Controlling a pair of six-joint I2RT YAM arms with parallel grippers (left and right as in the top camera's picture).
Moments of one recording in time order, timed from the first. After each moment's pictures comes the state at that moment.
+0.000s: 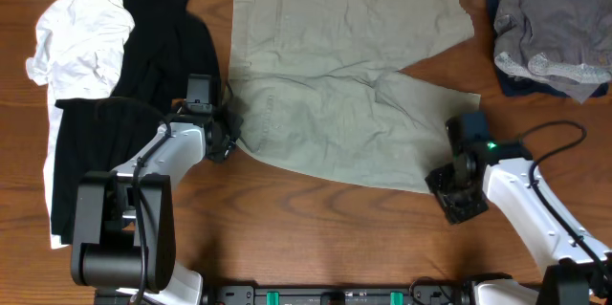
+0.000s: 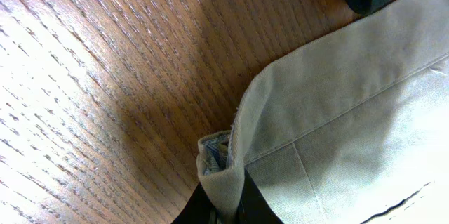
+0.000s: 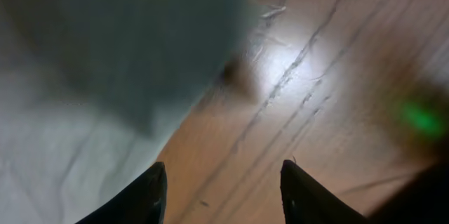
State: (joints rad) left arm -0.08 1.72 0.86 -0.36 0.07 -1.14; right arm 0.13 1.39 0.72 -0.93 -0.06 1.35
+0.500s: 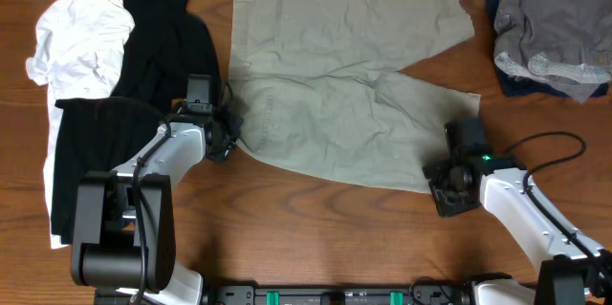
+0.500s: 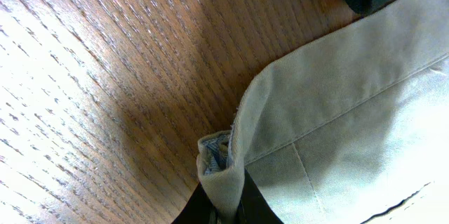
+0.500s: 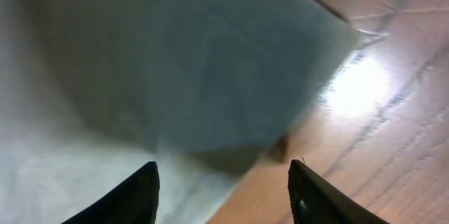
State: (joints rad) left arm -0.08 1.72 0.86 -0.36 0.07 -1.14; right arm 0.13 1.39 0.62 -0.68 -0.06 1.43
